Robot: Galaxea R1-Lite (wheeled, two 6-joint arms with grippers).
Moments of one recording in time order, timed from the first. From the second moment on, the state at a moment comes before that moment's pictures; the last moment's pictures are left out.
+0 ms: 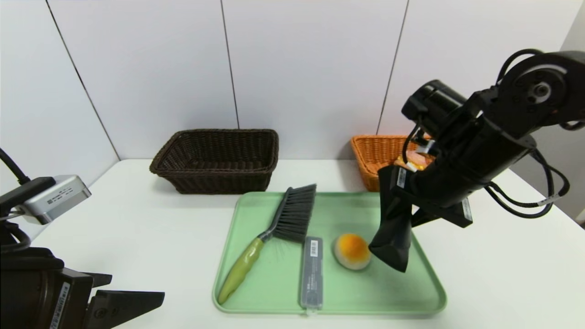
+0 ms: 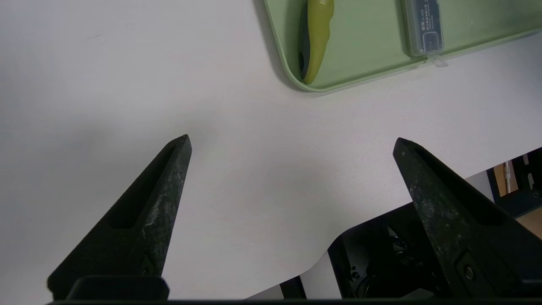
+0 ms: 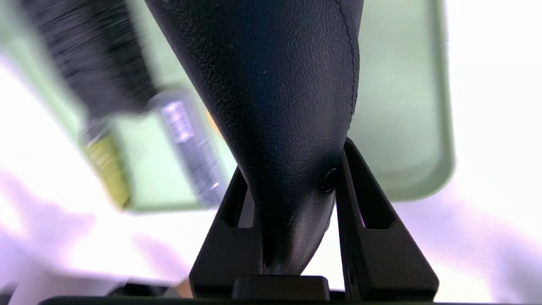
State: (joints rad) left arm -0.55 1.09 -0.90 0.57 -0.03 -0.35; right arm 0.47 1.84 -1.68 0.98 0.11 0.83
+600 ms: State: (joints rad) left arm -0.55 1.09 -0.90 0.57 -0.03 -0.36; right arm 0.57 1.75 -1.82 0.60 0.28 0.71
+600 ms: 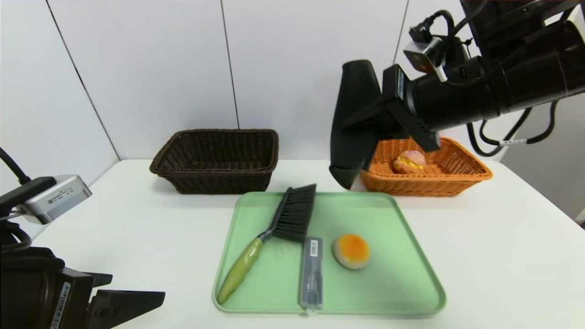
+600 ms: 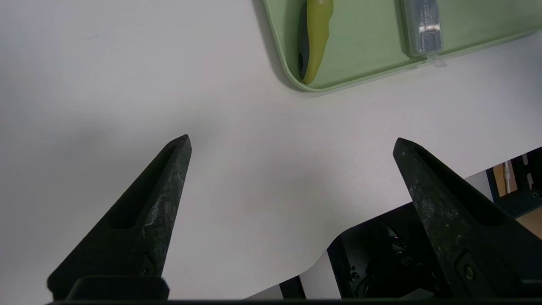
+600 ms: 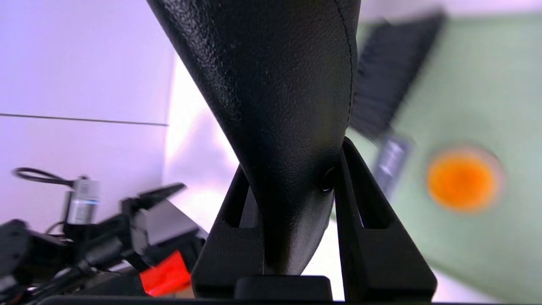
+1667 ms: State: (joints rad) left arm -0.48 1.13 -0.90 0.35 0.09 -0.35; right arm 0.68 2.17 -1.94 -0.15 0.01 0.50
